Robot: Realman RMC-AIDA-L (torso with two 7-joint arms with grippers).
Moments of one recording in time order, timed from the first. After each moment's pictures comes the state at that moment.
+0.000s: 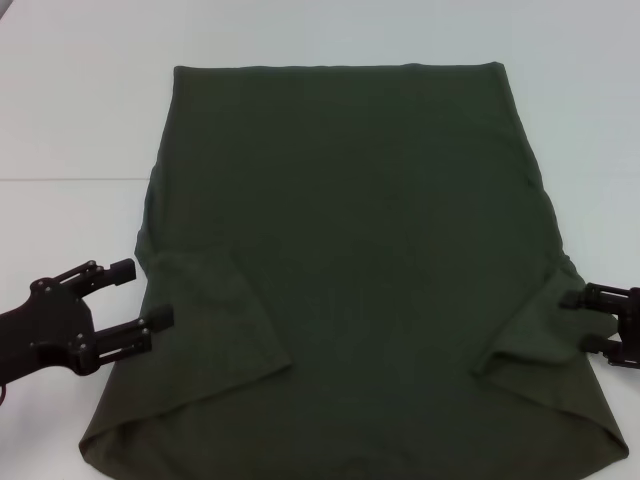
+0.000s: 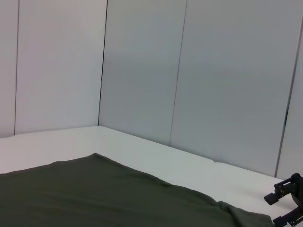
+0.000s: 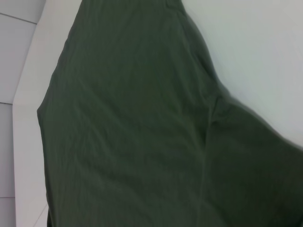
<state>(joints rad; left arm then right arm) -0.41 -2.12 0.35 0.77 2.01 1.68 -1.21 0.54 1.95 -0.45 -0.45 -2.21 -1.21 2.57</state>
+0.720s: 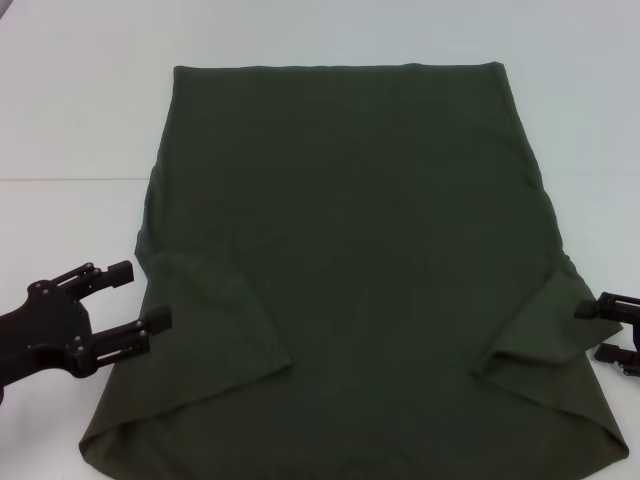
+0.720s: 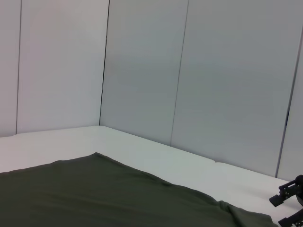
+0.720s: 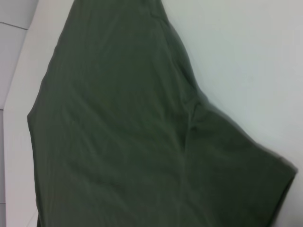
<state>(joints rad) -0.40 -2.12 0.35 0.77 2.01 1.68 -1.21 0.51 1.93 -0.45 -0.45 -2.21 -1.20 2.57</state>
